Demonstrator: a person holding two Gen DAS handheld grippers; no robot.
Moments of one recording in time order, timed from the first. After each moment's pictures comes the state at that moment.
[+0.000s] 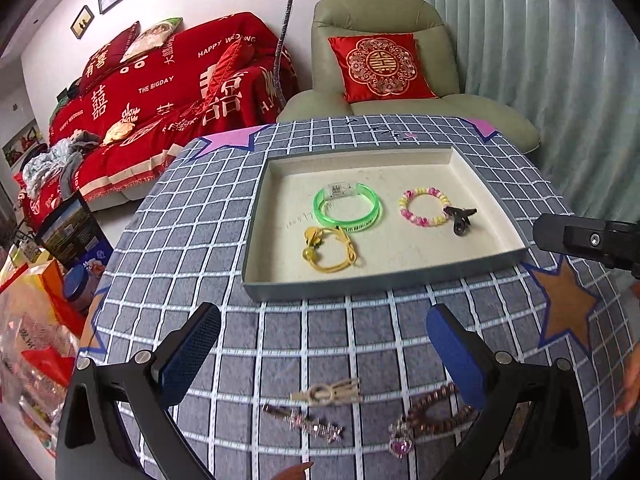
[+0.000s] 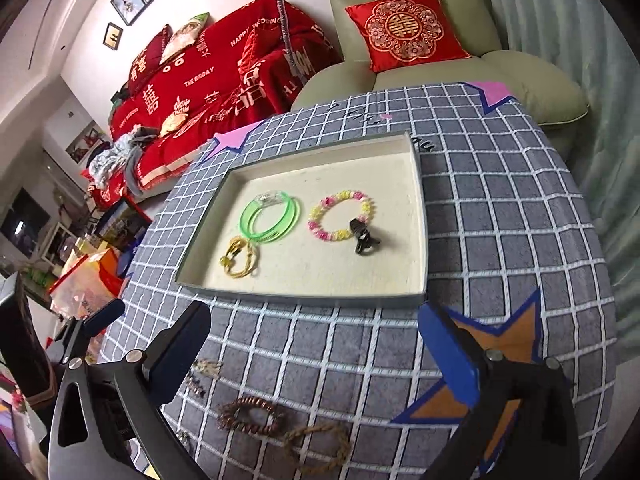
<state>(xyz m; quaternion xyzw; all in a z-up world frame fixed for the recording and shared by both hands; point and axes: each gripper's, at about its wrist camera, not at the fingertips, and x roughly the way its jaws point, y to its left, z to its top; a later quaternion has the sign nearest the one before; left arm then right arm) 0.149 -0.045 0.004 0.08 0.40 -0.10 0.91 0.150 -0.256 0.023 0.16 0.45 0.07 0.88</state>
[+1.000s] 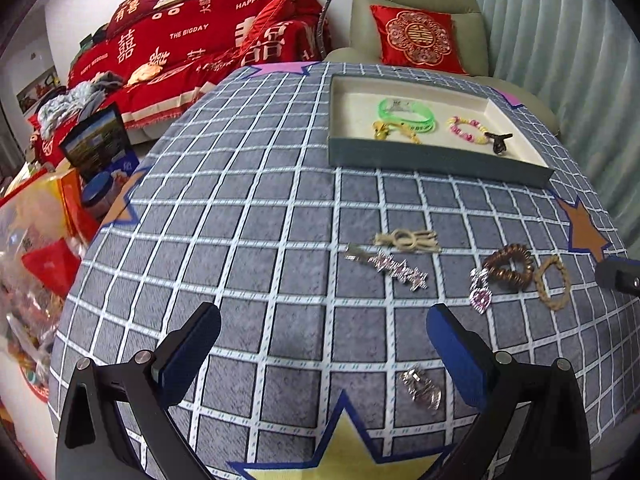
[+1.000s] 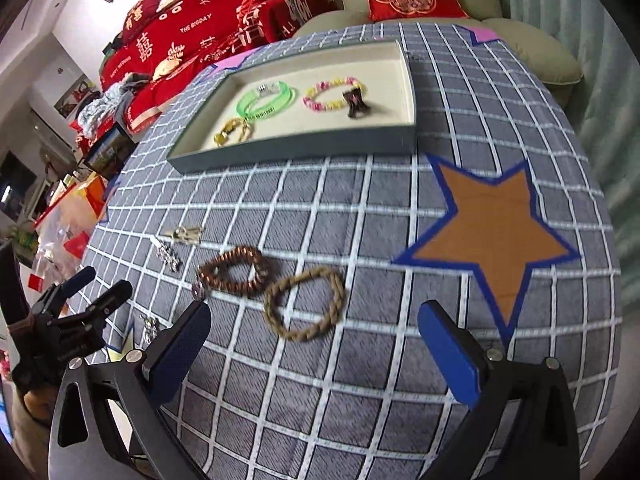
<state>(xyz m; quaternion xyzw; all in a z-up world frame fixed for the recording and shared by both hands) 0.081 0.039 -0.050 0.03 0.45 -0.07 0.89 0.062 -0.241 -0.030 0.12 0.52 0.07 0.84</state>
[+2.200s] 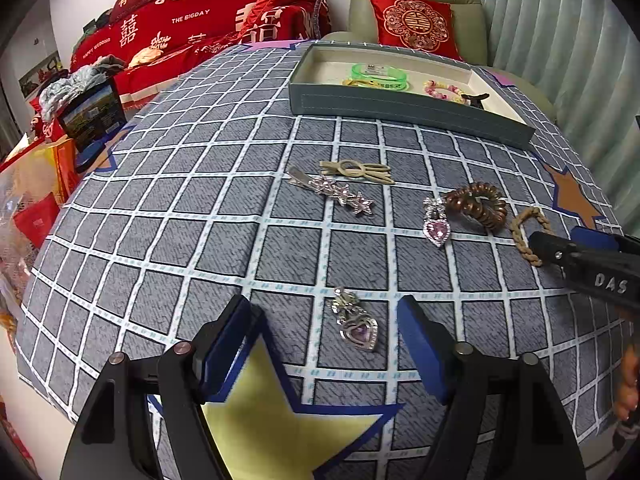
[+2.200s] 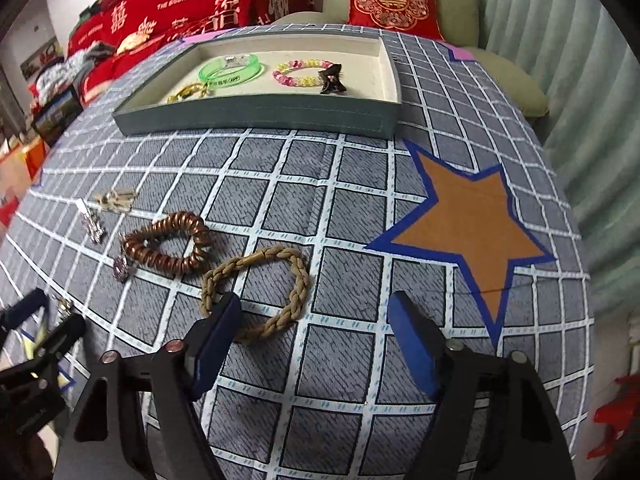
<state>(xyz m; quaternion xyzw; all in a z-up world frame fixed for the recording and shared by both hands) 0.040 0.001 -0.077 0.02 0.47 -0.06 0.88 0.060 -0.212 -0.061 0.00 0.51 -0.02 0.86</state>
